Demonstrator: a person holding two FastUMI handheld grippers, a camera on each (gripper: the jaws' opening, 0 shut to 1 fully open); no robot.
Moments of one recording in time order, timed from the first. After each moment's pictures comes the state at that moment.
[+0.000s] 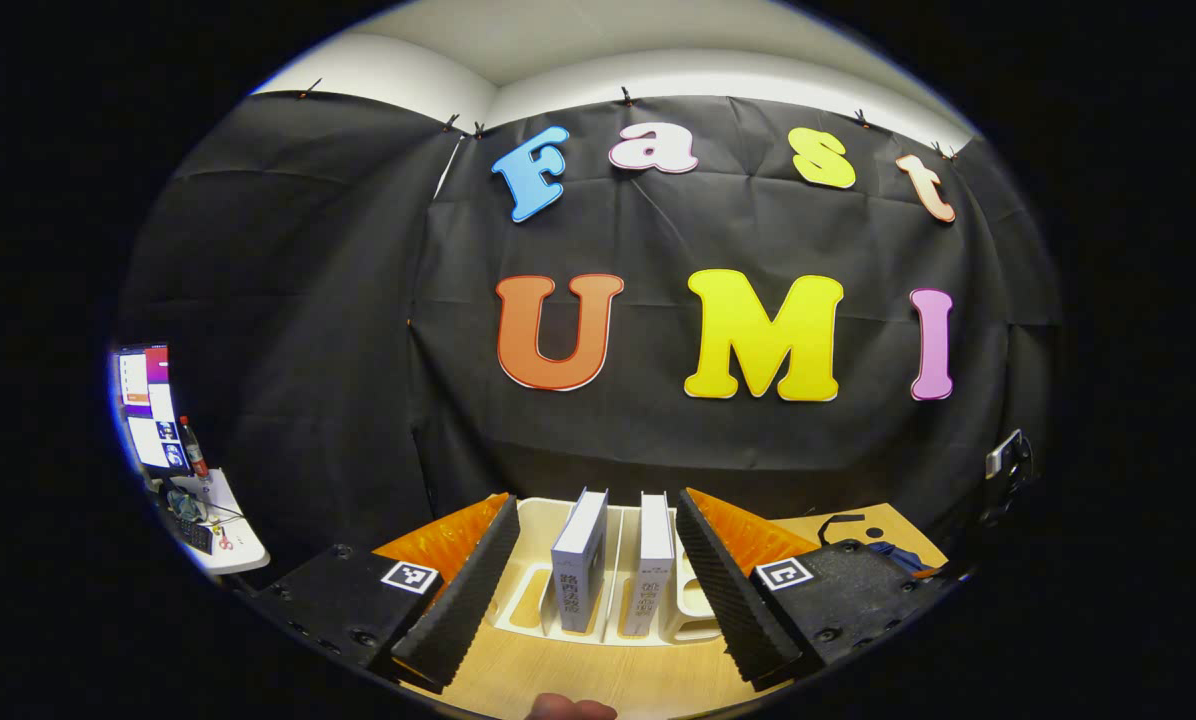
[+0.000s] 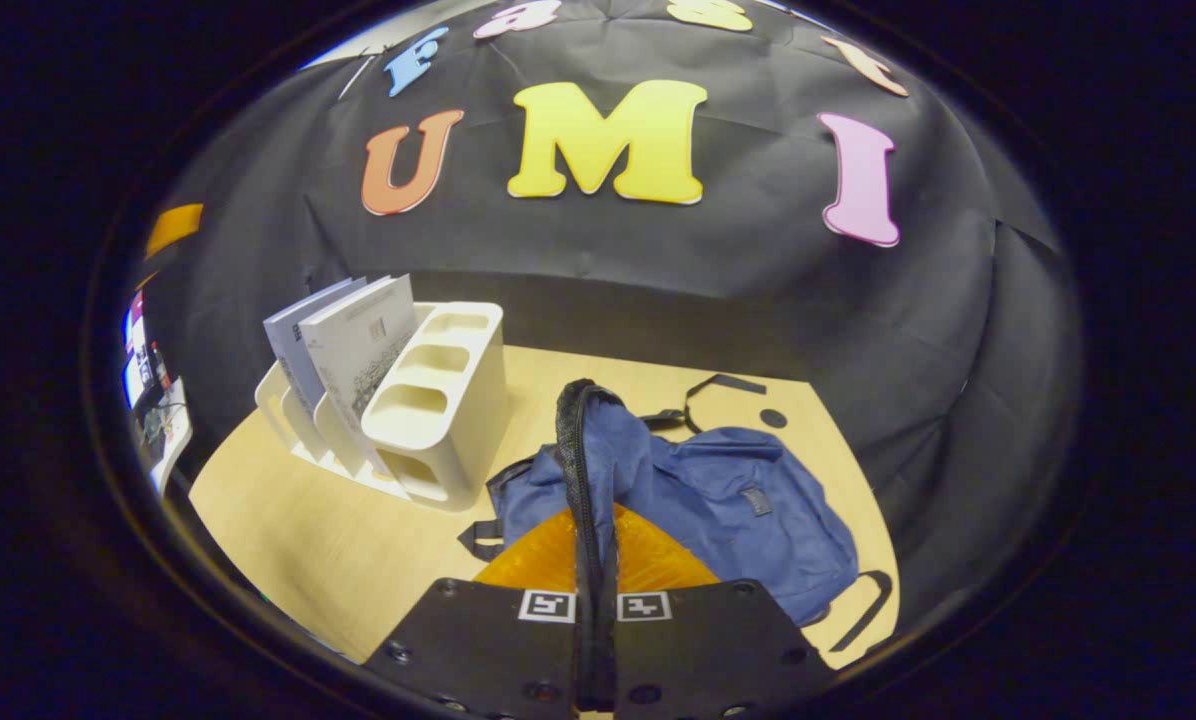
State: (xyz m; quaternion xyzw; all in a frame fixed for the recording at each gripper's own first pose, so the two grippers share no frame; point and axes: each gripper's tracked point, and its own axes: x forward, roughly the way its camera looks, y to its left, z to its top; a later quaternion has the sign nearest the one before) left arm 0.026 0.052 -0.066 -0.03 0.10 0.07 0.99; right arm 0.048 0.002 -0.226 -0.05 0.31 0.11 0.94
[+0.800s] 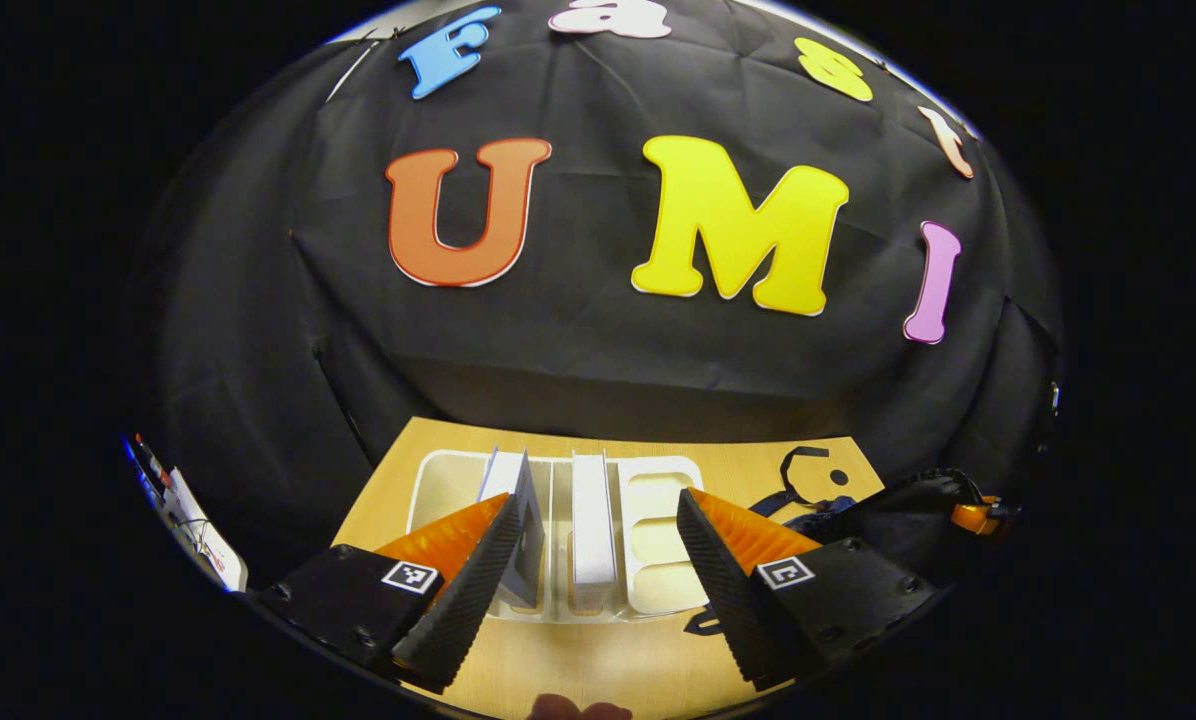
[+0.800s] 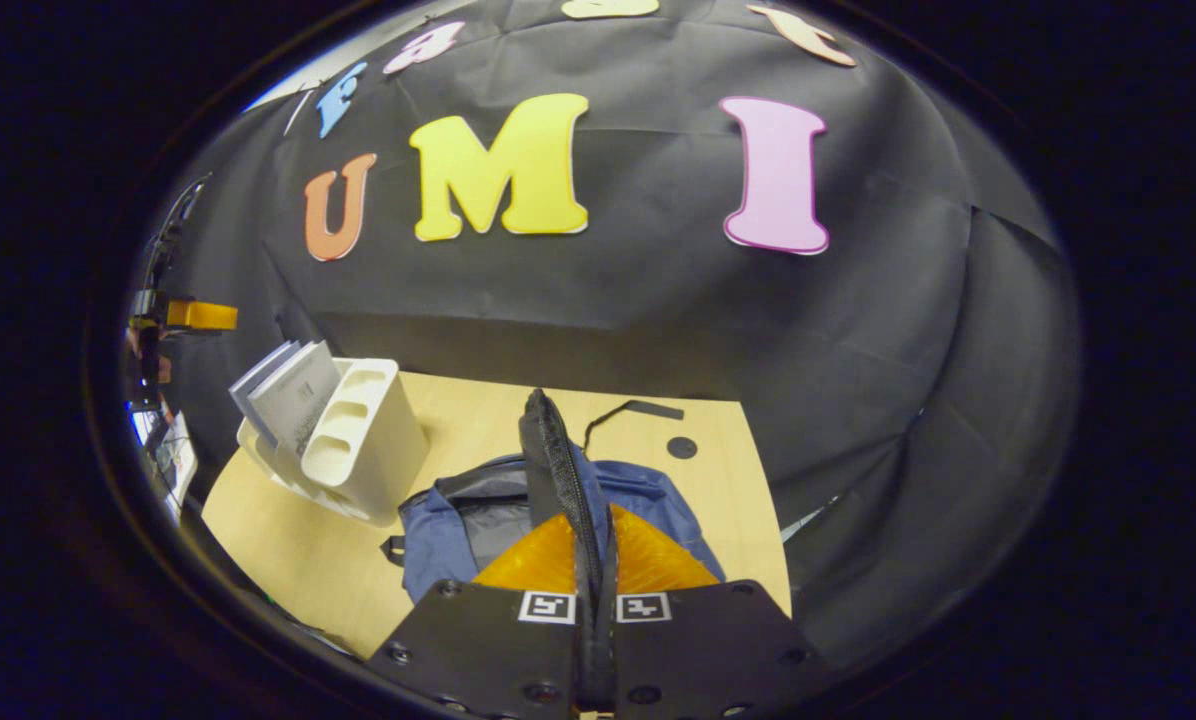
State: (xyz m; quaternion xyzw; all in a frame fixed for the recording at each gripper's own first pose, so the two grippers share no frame) left arm 0.140 0.012 -0.131 -0.05 0.35 -0.03 0.94; right arm 0.119 -0.156 -0.161 -0.02 0.32 0.10 0.94
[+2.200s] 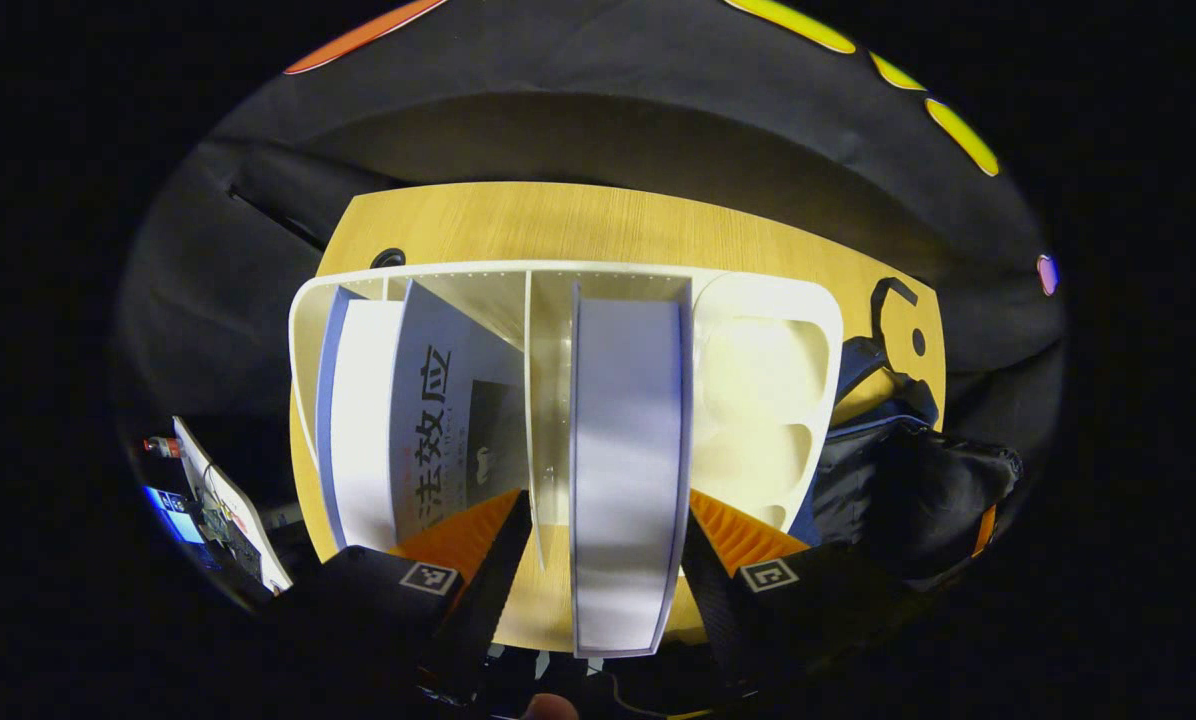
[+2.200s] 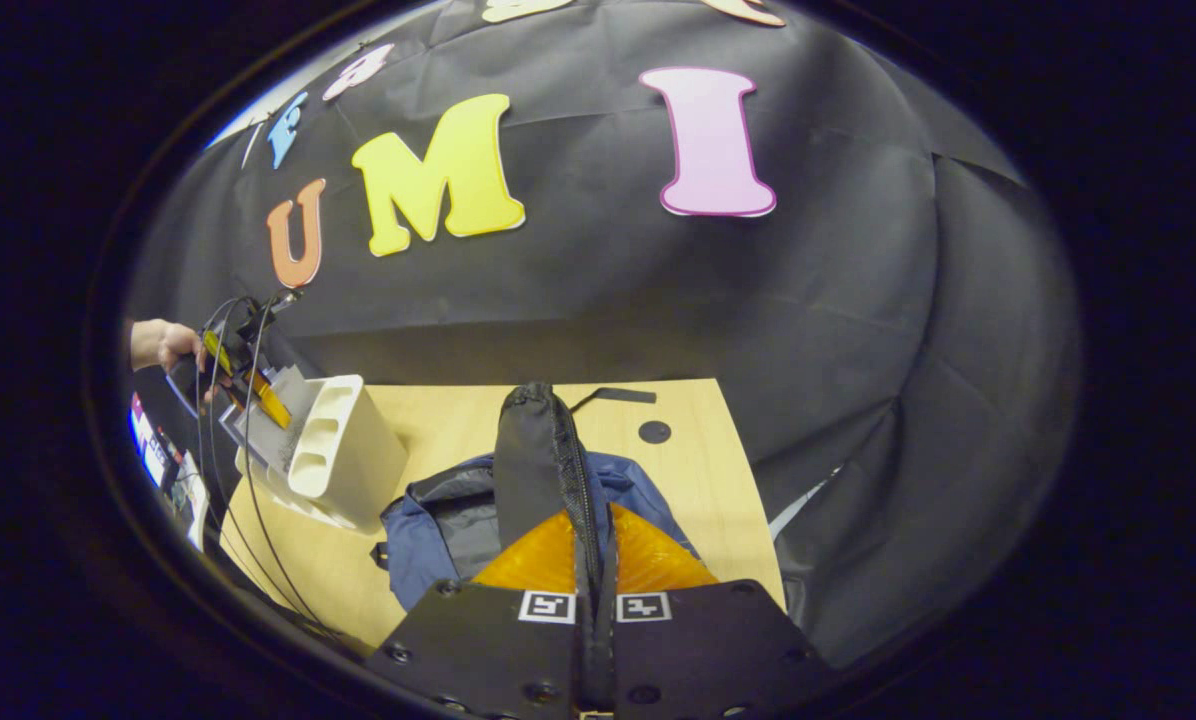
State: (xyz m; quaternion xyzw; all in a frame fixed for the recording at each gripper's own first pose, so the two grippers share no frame) left arm 0.145 0.011 -0.298 -0.05 0.70 0.00 0.71; right arm 0.124 -0.201 -0.179 0.03 0.34 0.08 0.94
